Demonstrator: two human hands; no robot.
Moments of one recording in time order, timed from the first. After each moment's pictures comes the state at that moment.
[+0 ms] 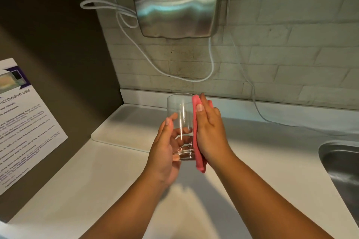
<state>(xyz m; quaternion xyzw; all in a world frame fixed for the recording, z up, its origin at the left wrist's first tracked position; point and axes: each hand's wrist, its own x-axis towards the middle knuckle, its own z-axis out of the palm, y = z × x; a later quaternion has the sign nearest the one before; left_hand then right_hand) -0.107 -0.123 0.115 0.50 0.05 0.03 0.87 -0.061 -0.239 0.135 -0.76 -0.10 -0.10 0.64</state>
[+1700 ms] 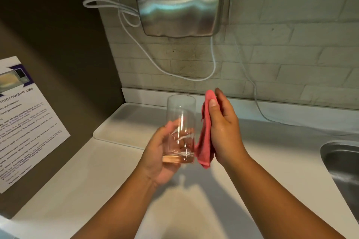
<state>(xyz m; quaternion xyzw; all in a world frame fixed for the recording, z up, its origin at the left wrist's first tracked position) -0.111 -0.106 0.118 0.42 0.01 -0.07 0.91 -0.060 -0.255 0.136 -0.64 -0.08 -0.13 0.76</state>
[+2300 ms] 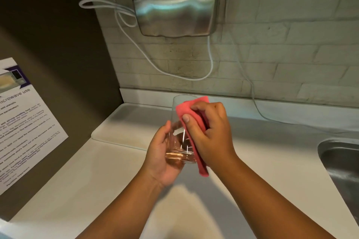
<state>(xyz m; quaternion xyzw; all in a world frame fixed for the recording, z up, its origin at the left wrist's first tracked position) -0.110 -0.117 0.115 0.40 0.06 -0.08 0.91 -0.079 -0.249 0.131 -0.75 -0.22 -0.29 0.56</state>
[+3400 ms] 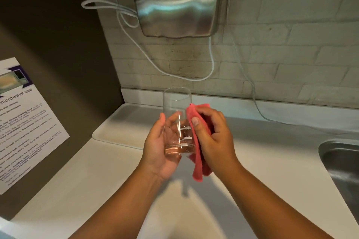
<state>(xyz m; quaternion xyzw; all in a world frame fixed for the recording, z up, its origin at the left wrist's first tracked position) -0.108 -0.113 0.134 0.42 0.06 -0.04 0.91 -0.083 -0.251 0.120 -0.70 -0.18 -0.21 0.66</state>
